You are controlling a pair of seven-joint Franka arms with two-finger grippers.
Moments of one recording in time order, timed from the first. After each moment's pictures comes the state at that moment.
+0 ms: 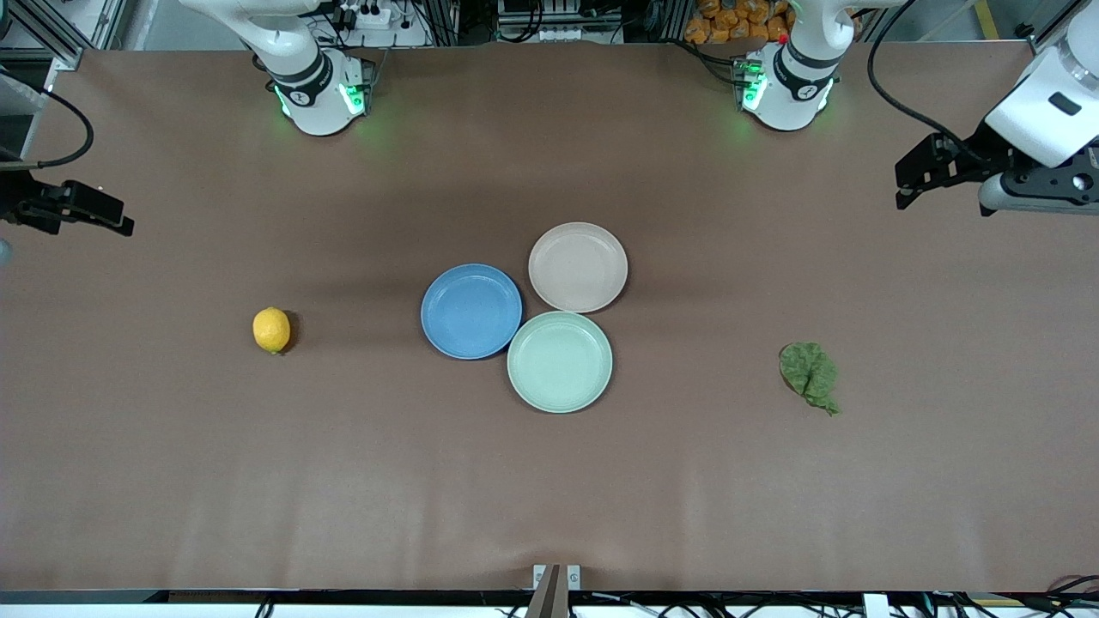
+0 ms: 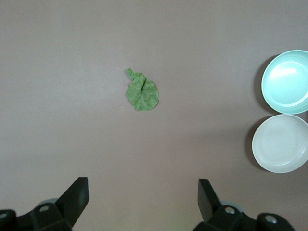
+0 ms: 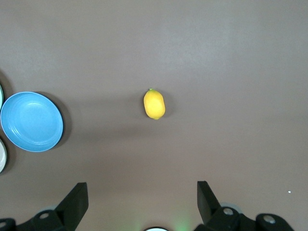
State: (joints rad) left arm -0.04 -0.04 -0.13 -1.54 0.01 1.52 -0.05; right arm -0.02 0.04 -0.04 -1.51 0.02 1.44 -0.01
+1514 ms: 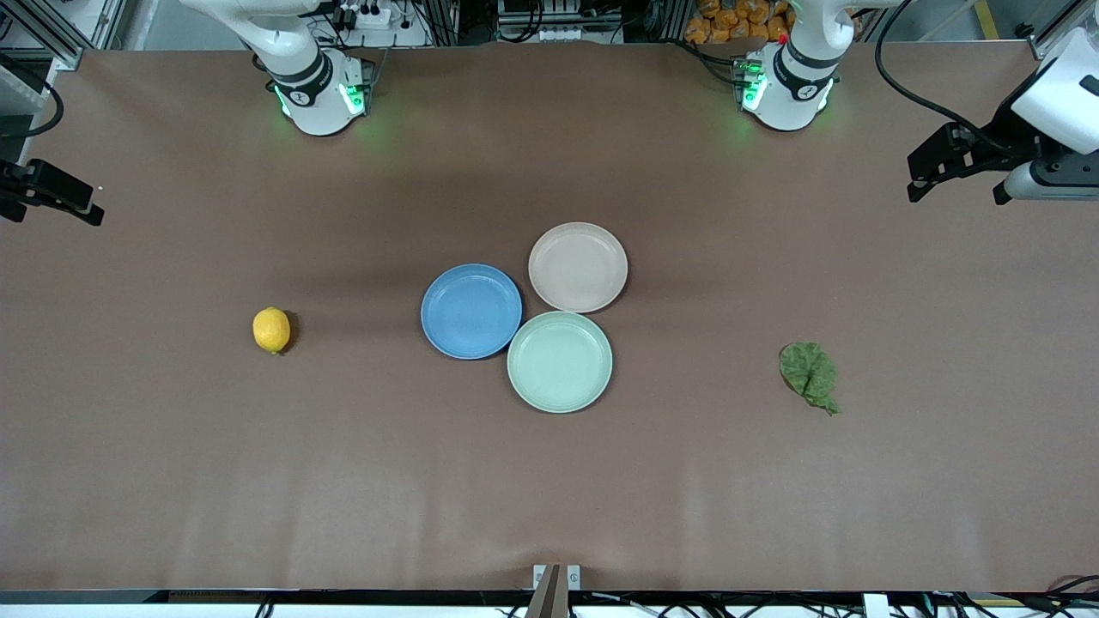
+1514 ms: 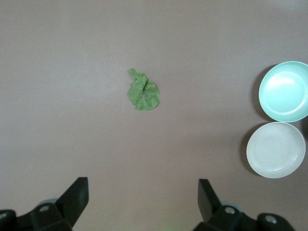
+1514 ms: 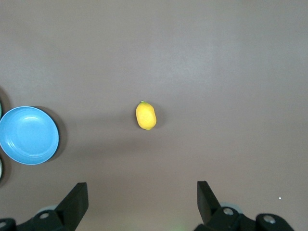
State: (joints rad) left arm -0.04 -0.02 -0.13 -1.48 0.01 1.49 -0.11; right arm -0.03 0.01 -0.05 -1.50 0.00 1.48 -0.01
